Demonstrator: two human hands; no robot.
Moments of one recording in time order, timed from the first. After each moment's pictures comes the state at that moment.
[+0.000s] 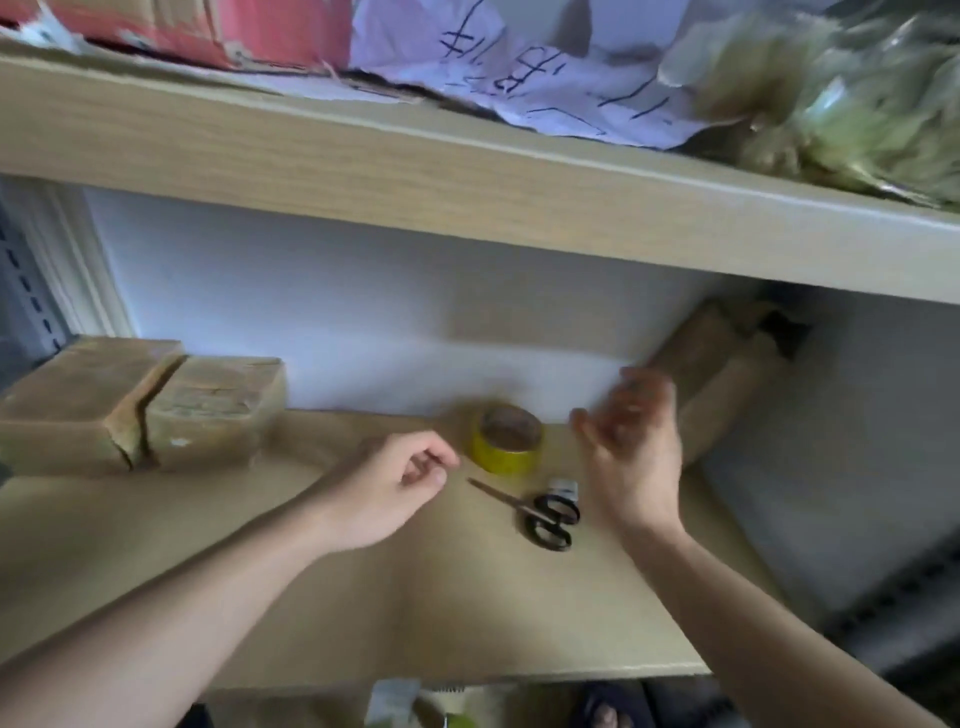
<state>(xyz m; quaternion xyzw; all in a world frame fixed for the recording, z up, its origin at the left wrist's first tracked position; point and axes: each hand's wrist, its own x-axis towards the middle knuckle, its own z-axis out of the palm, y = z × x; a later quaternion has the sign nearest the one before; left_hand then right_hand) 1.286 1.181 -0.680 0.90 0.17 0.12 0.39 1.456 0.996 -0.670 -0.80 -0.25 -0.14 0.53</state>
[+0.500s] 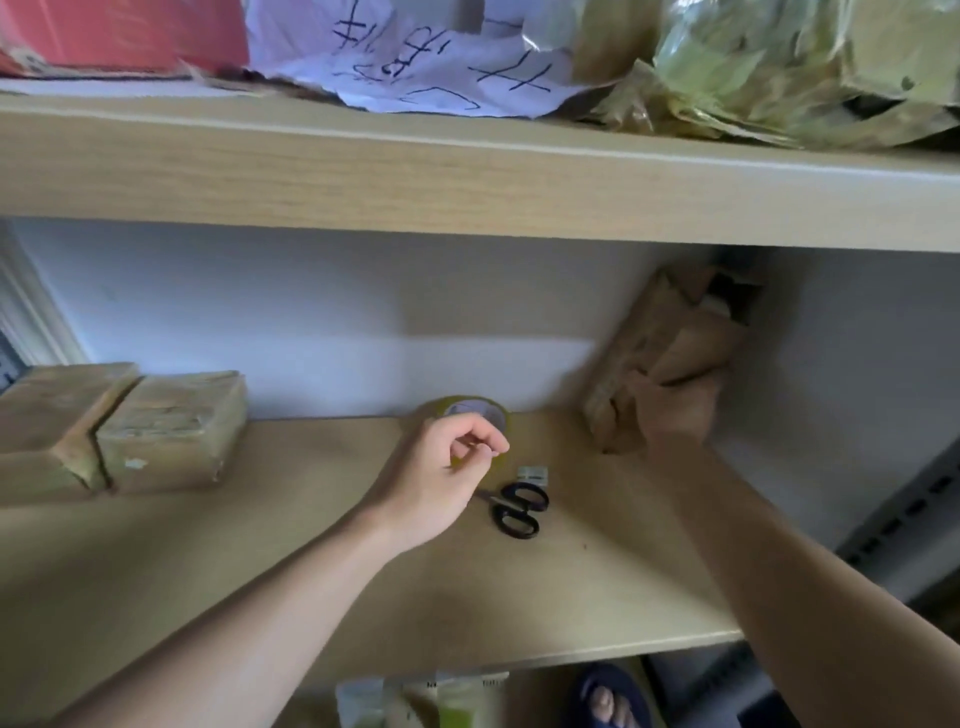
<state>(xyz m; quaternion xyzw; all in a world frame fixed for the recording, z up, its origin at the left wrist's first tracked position) 1.349 1.112 -0.679 0.85 0.13 0.20 0.46 1.587 0.956 -0.683 -0.81 0.03 -0.08 0.58</state>
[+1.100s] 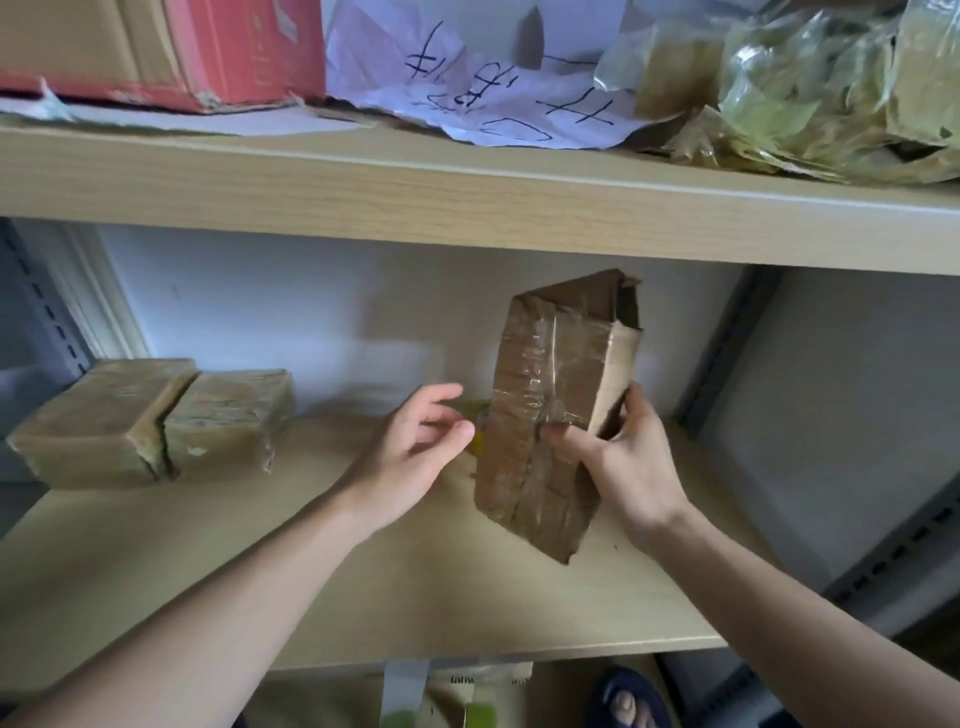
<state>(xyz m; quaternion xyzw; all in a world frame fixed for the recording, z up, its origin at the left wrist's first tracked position) 1.304 1.148 -0.664 0.77 0.17 0.21 0.58 1.438 0.967 -0.645 -0.74 -0.25 0.08 0.62</state>
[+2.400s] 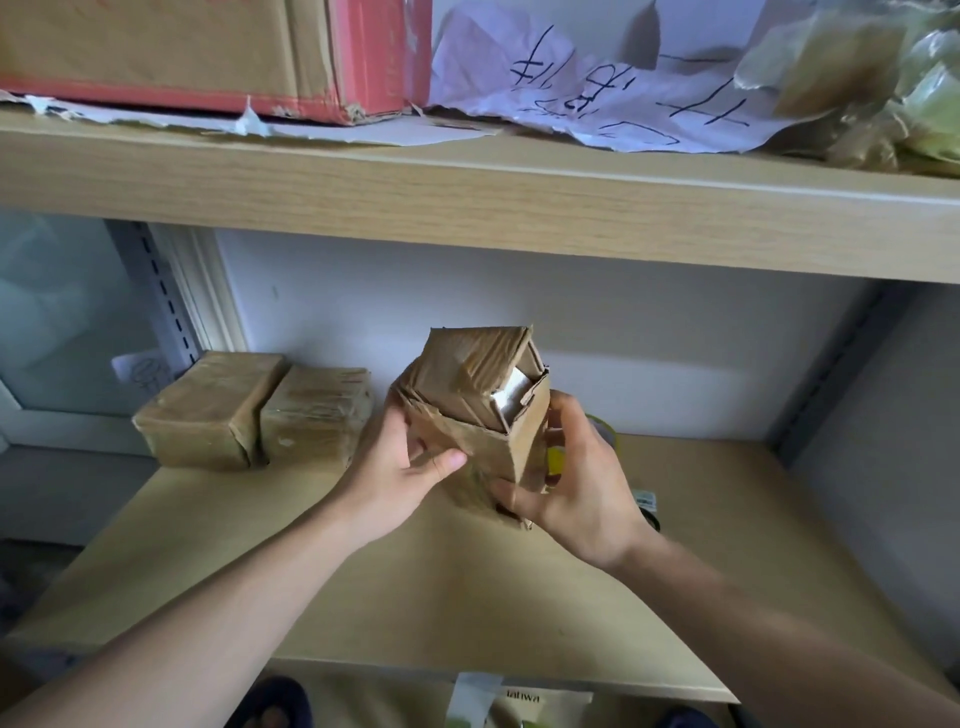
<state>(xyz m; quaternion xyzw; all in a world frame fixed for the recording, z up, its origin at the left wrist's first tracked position) 1.256 1.209 -0.689 0.78 0.22 0.25 0.54 1.407 1.046 -0.687 -0.75 -0.48 0.05 0.44</state>
